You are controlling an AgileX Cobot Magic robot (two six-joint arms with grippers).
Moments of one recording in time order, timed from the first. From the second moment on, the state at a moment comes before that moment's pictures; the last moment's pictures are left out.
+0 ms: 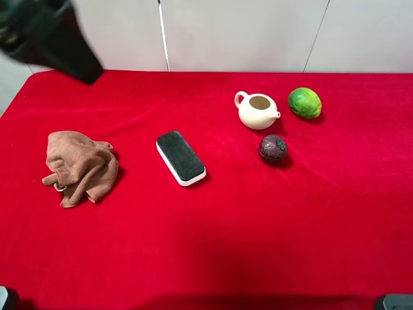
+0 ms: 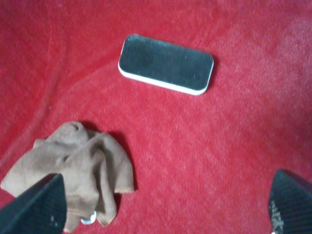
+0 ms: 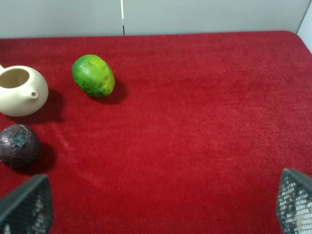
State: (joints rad) left arm -0.79 1.17 -1.25 0.08 1.16 -0.03; right arm -0.05 -0.01 -0.50 -0.02 1.02 0.02
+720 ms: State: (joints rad) left arm -0.79 0.62 -0.78 0.07 1.19 -0.18; right arm -0.05 -0.01 -0.50 -0.02 1.02 0.02
